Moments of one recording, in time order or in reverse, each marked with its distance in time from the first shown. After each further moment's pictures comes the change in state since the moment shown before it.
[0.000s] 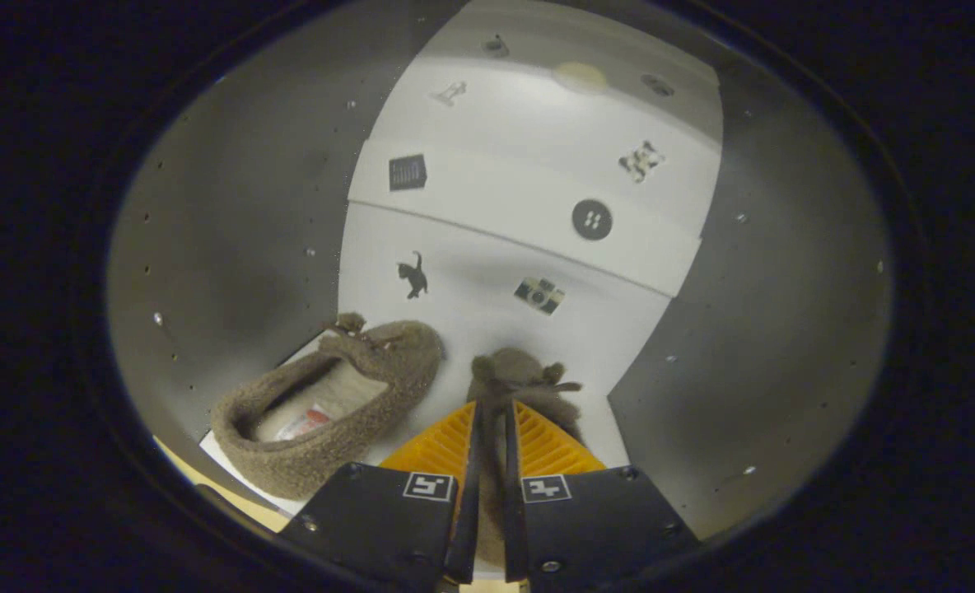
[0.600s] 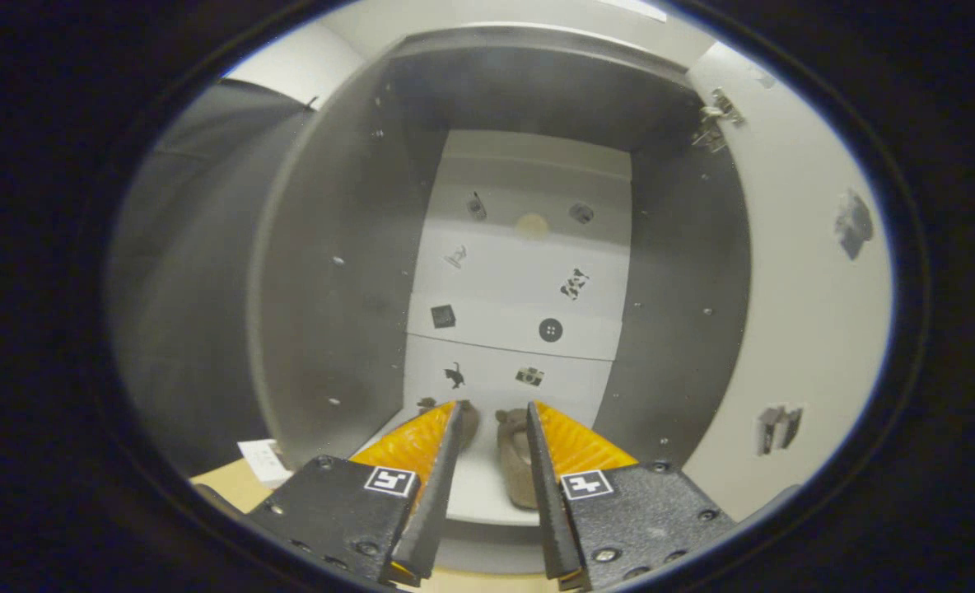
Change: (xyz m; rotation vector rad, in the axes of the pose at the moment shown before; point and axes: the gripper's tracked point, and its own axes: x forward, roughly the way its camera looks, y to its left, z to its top) arm -0.196 0.022 0.029 0.210 -0.316 0.107
